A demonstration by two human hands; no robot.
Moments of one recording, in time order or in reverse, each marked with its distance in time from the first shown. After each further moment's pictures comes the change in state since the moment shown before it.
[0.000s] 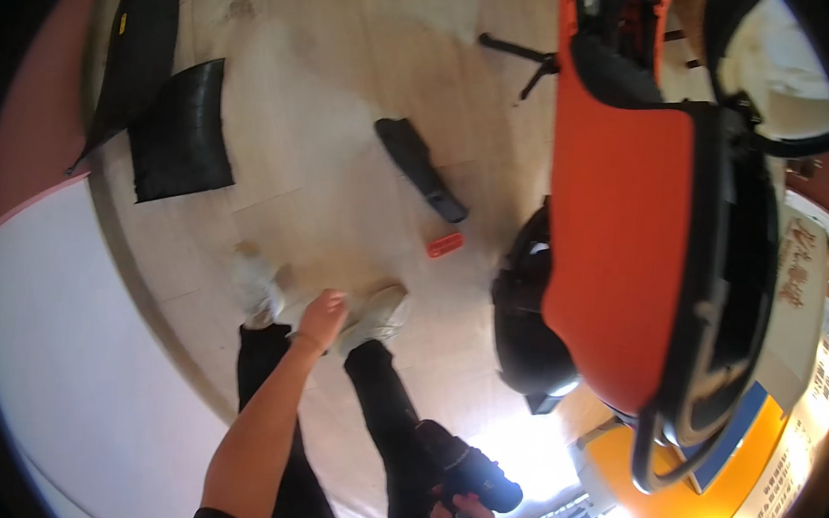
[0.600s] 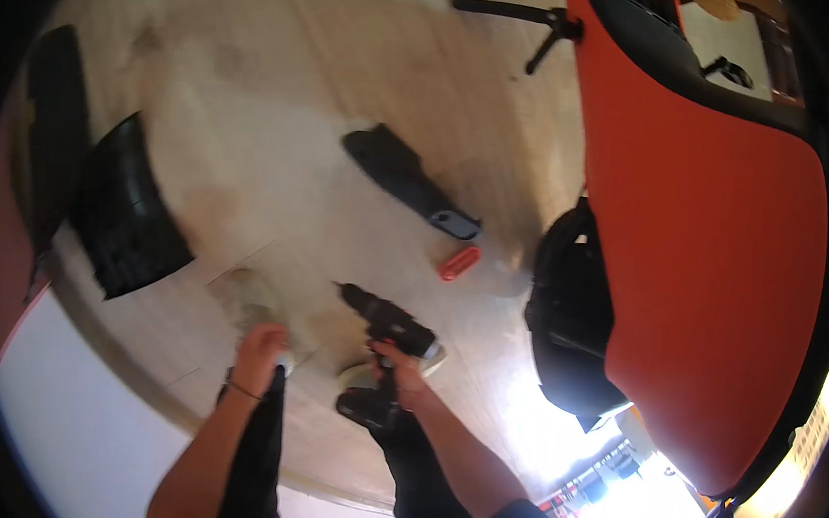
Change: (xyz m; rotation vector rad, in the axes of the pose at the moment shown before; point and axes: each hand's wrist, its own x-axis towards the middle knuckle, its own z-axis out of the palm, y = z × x) left_hand 0.091 -0.053 -0.111 -0.086 -0.125 -0.158; right_hand 0.392 -0.033 0.114 -0.156 -0.122 -0.081
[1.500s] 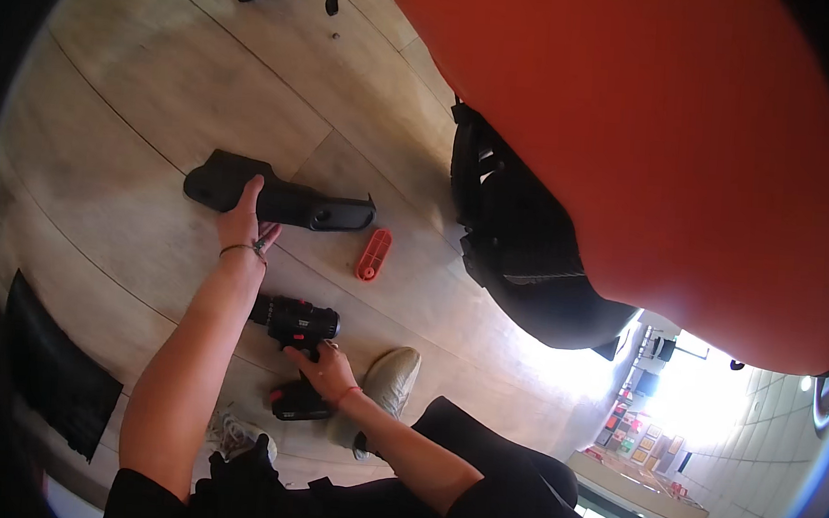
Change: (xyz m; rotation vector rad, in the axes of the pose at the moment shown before) left_hand 0.218 0.156 0.184 -0.523 -0.038 -0.227; right_hand 0.102 0.018 0.001 -0.807 0.479 -0.590
